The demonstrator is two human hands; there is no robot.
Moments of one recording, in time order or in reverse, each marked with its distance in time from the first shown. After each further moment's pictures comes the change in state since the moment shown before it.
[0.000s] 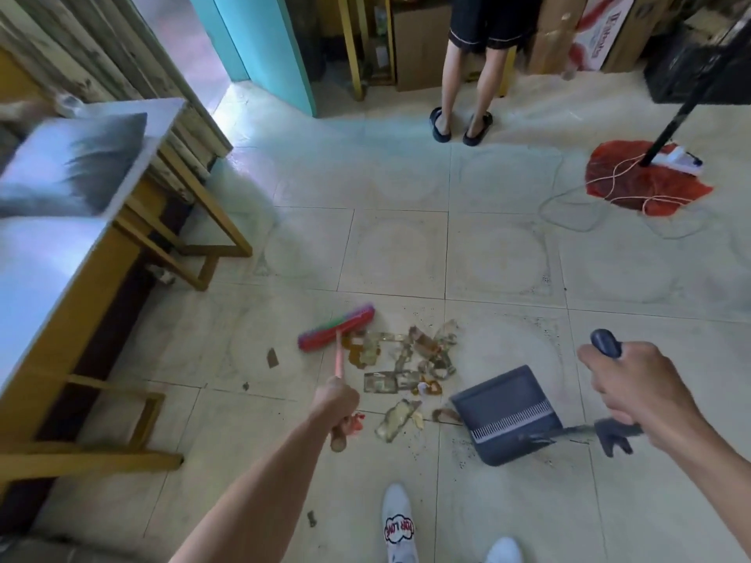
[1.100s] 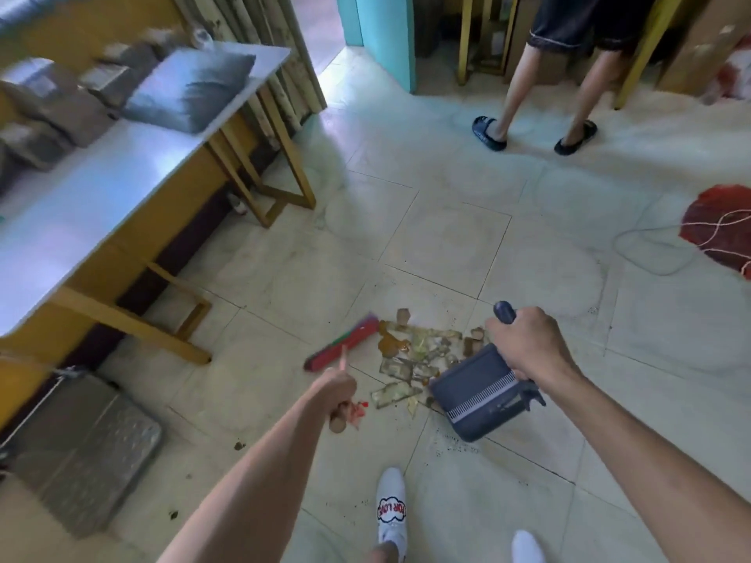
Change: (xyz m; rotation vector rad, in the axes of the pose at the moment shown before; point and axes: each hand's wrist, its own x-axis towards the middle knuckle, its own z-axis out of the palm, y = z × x) left_hand -0.074 -0.028 0.081 -0.171 0.080 -0.116; right_hand 0.025 -0.030 0.029 -0.255 -0.311 -0.338
